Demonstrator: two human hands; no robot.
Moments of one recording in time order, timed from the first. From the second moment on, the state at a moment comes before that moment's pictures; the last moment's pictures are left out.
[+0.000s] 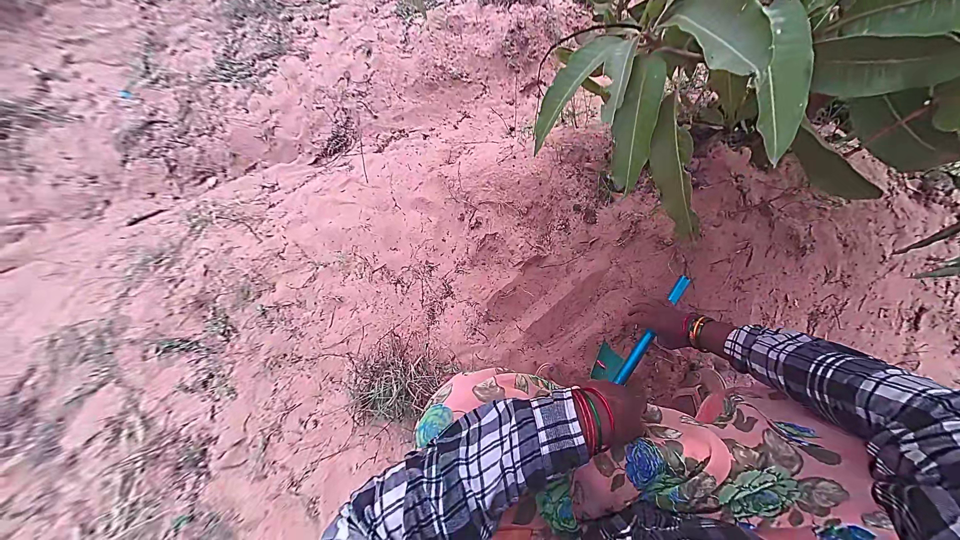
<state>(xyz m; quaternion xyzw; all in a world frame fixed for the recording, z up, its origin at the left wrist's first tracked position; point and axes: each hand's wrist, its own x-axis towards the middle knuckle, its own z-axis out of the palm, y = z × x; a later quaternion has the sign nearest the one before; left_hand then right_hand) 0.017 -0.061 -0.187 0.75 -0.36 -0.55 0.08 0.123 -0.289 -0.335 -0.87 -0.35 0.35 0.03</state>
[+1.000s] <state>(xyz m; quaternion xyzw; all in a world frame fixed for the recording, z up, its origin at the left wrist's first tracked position) 0.025 -0.061 -0.152 0.76 -0.37 -0.53 0.08 0.108 -0.281 -0.340 -0.89 0.10 0.43 0.16</state>
